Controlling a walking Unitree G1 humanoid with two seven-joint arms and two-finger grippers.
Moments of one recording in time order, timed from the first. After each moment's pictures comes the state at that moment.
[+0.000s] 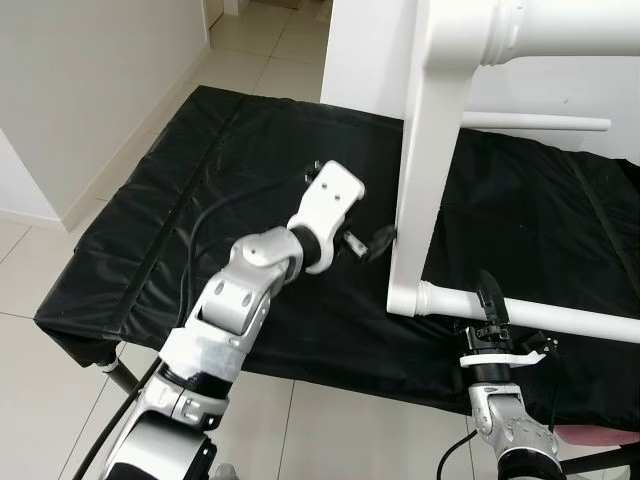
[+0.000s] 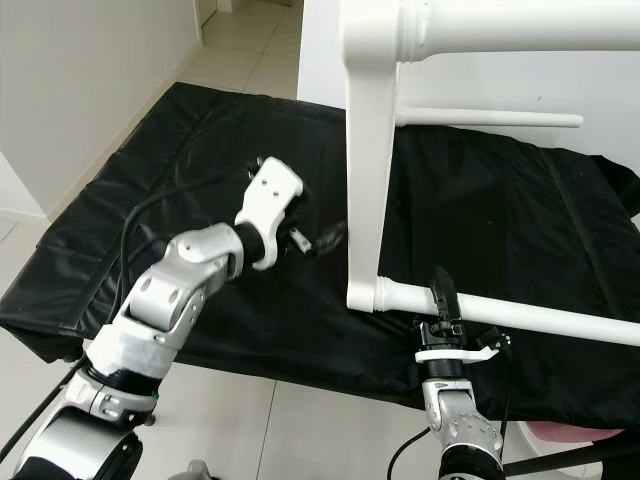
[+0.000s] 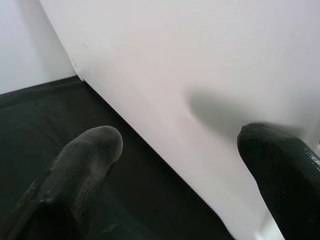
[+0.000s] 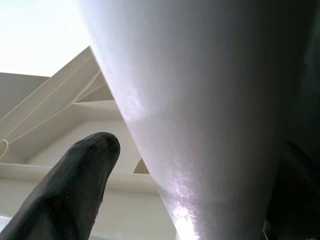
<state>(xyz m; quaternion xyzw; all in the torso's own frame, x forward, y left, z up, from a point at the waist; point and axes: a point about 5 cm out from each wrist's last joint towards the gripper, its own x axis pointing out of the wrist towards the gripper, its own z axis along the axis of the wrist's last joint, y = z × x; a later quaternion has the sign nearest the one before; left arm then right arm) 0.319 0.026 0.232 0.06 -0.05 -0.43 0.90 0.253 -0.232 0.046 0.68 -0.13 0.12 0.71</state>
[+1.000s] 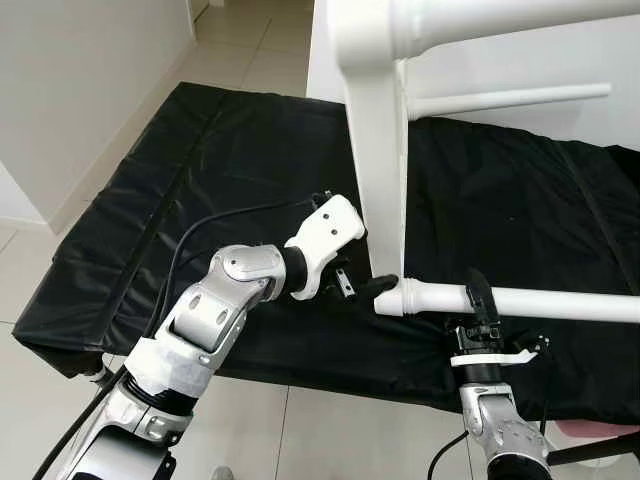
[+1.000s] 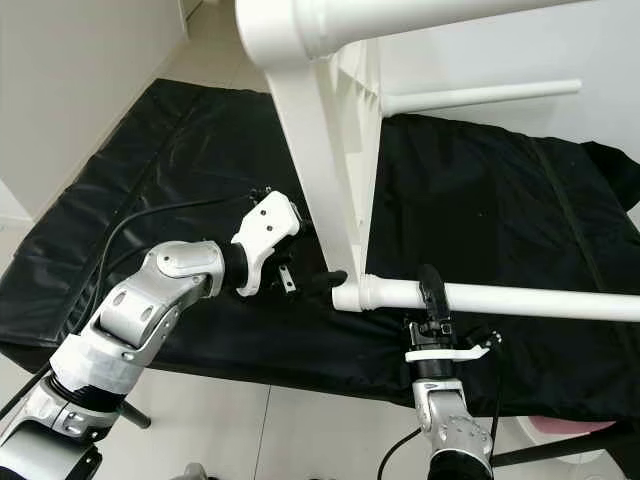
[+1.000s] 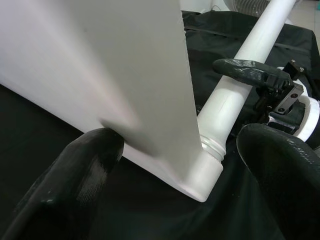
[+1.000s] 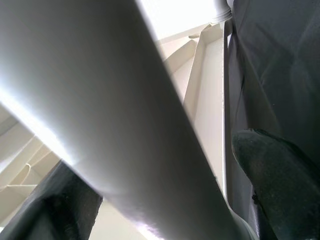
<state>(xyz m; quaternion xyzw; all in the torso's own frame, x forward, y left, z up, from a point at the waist) 0.291 0.037 0.207 0.13 -0.01 -0.56 0.82 0.253 -0.221 0.052 0.68 -0.13 0.13 0.71</state>
